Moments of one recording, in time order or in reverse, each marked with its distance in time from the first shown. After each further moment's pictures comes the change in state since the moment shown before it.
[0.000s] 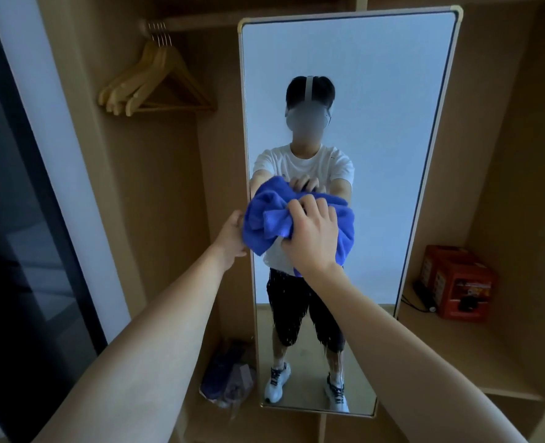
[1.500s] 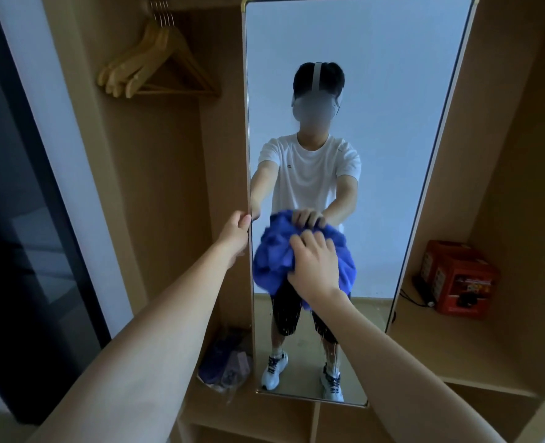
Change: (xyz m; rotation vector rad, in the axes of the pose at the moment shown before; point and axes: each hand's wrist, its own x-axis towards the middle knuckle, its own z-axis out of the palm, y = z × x) left_hand -0.006 -0.019 0.009 0.199 0.120 -0.072; right_hand -0.069 0.022 0.017 -0.085 -0.365 -0.022
